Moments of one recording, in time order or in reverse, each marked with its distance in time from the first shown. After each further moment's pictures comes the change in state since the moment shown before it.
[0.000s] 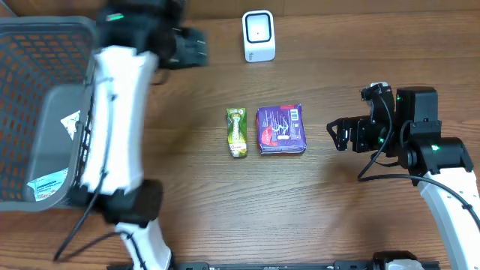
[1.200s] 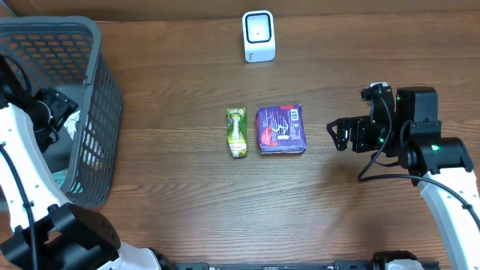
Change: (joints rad) left arm 0.697 -0.220 -0.736 0.357 0.012 -0.152; right arm 0.000 0.000 0.000 0.000 -0.001 0.000
